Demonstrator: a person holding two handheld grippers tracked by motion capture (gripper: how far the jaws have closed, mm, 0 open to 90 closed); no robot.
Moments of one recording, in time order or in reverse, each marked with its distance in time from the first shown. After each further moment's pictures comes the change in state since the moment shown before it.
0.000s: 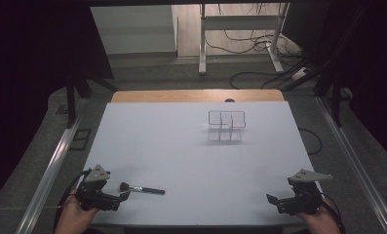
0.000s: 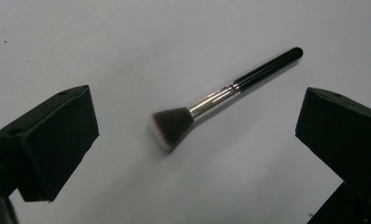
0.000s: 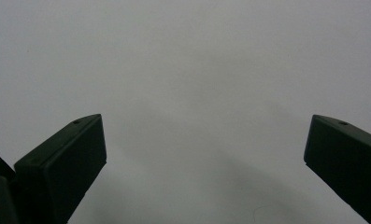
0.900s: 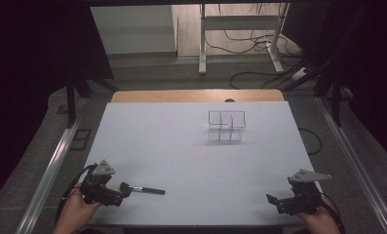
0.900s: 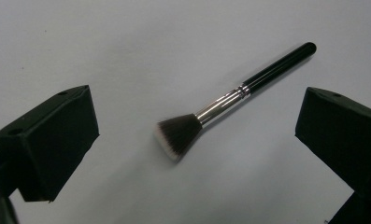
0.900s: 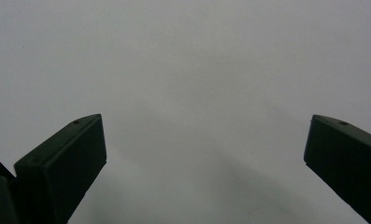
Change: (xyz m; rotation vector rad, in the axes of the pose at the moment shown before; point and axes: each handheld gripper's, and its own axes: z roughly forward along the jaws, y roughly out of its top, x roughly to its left) left arm 0.007 0.015 0.012 0.077 -0.008 0.040; right arm 0.001 0.001 0.001 0.002 -0.013 -0.025
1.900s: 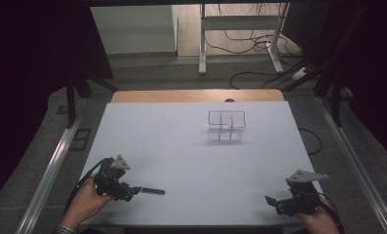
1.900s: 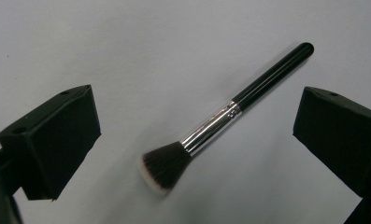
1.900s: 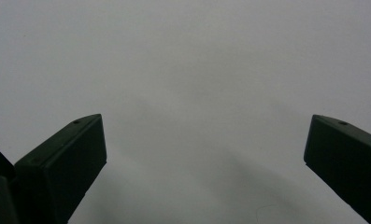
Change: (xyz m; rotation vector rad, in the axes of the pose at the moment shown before) left arm -0.008 0.031 0.020 0.115 -0.030 0.092; right arm 0.001 -0.001 0.004 0.032 0.016 -0.012
